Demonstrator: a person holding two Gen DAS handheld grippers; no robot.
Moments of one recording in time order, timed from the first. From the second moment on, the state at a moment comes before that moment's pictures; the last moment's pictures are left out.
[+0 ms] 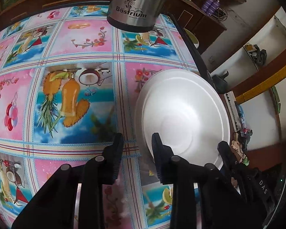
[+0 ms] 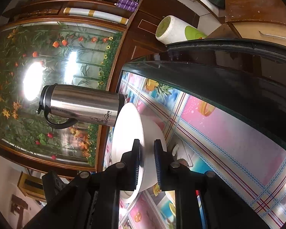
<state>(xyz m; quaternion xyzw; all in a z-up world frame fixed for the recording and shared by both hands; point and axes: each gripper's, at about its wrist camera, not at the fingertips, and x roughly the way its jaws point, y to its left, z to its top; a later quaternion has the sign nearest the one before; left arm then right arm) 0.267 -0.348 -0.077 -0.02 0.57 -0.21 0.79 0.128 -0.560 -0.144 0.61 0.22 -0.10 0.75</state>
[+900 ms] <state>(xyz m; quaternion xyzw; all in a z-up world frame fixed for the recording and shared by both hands) 0.248 -0.316 -0.062 0.00 0.51 -0.21 0.83 0.145 -0.532 -0.135 0.55 0.26 -0.09 0.79</state>
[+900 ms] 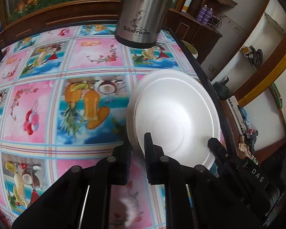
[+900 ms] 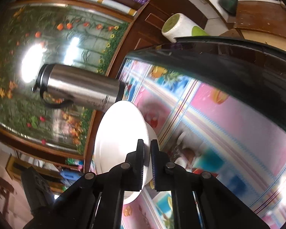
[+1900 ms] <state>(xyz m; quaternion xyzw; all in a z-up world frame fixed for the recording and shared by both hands) 0.159 -0.170 -0.058 -0.01 0.45 -0.17 0.88 0.114 -0.383 -0.111 0.39 0.34 -0.03 0.86</state>
